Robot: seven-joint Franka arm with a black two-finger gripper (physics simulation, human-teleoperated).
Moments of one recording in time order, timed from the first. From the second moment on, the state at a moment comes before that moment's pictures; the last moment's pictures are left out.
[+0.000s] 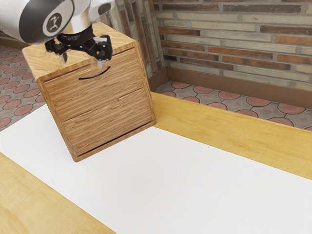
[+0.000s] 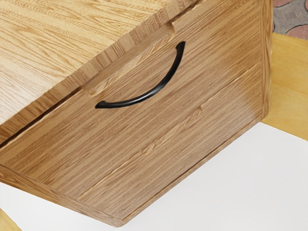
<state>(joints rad) 1.38 -0.21 -1.20 -1.37 0.28 1.63 -0.40</state>
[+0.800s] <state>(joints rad) 1.56 -0.45 -1.18 -1.52 -0.14 1.85 0.41</state>
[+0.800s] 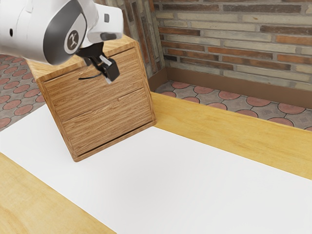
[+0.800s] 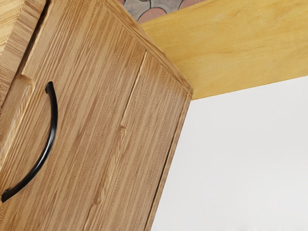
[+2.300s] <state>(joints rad) 2.05 -0.43 -1.57 -1.44 -0.15 1.93 0.74</state>
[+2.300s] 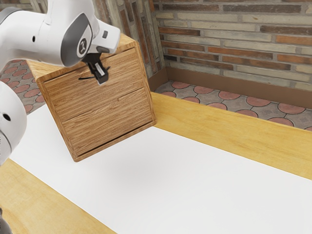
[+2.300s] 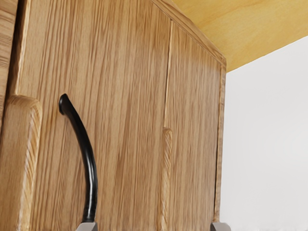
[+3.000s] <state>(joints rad) 2.12 -0.44 -1.57 -1.45 -0.15 1.93 0.80</state>
